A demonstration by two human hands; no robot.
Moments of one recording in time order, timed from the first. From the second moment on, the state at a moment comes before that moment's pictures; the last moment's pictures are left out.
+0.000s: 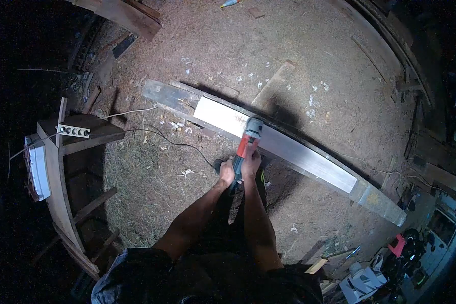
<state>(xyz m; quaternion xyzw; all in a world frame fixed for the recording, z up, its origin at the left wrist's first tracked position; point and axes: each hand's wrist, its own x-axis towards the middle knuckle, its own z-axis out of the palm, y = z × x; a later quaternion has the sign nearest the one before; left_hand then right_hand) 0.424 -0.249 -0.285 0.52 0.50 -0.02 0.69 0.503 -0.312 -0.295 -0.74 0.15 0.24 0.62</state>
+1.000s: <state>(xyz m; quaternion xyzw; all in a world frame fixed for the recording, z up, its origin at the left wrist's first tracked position) 0.410 -0.238 -0.292 0.58 0.56 -0.06 0.59 0.493 -0.300 -0.312 -0.76 0.09 0.19 0.61</state>
